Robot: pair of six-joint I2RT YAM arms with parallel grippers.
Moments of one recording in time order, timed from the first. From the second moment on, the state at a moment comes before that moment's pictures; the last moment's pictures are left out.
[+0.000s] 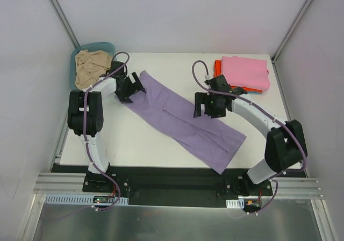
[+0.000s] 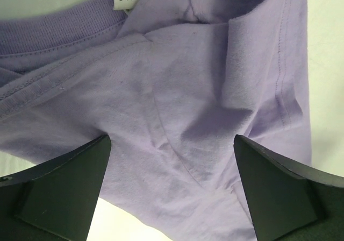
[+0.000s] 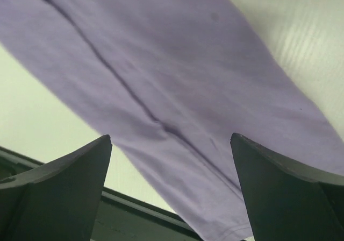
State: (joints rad) left arm -0.08 1.95 1.34 -0.44 0.26 -0.64; right arm 0.52 1.51 1.18 -0.70 -0.13 0.38
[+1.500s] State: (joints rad) left arm -0.22 2.68 2.37 -0.29 0.41 -0.77; right arm 0.41 1.75 1.48 -0.59 -0.26 0.40
